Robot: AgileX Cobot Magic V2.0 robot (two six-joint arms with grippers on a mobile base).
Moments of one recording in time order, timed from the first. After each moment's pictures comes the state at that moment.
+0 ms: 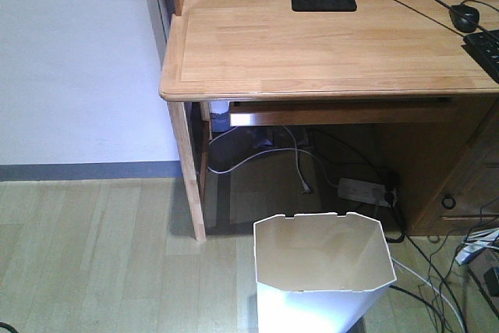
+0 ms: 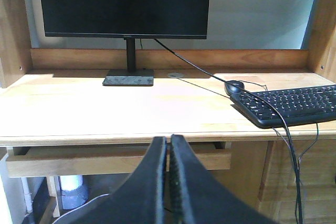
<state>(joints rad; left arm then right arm) 0.01 -0.02 0.03 0.03 0.08 0.00 -0.08 -0.01 0.03 0.01 0.10 -0.06</state>
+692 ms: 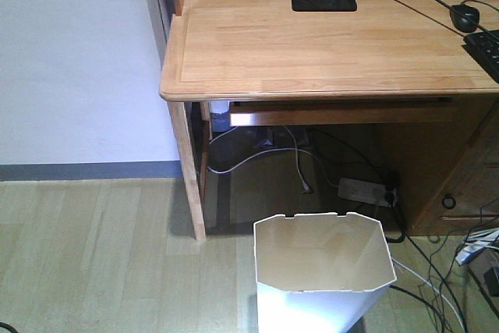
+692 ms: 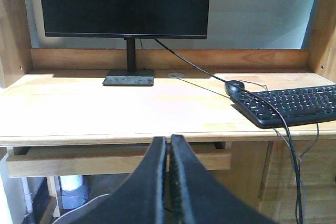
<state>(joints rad) 0.01 -0.02 0.03 0.03 0.08 0.00 -0.08 -0.01 0.03 0.01 0.10 -0.06</state>
